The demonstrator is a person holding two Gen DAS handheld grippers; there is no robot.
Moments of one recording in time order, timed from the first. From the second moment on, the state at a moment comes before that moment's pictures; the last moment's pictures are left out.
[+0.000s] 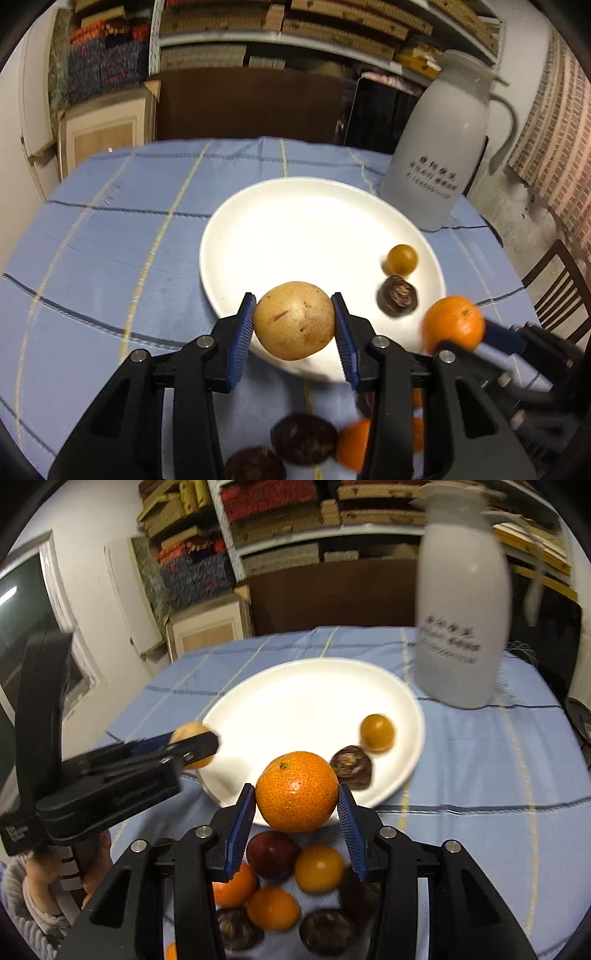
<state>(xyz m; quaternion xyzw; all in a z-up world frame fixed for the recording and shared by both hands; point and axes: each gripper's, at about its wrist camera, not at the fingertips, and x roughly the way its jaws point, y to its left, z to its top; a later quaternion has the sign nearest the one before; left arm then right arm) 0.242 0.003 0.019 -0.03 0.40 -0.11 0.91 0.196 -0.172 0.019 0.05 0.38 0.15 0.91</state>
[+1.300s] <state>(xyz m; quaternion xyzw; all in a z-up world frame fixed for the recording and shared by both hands) 0.087 0.049 -0.015 0.01 0.38 -0.02 0.93 0.069 -0.262 0.007 0.11 0.31 0.07 0.94</state>
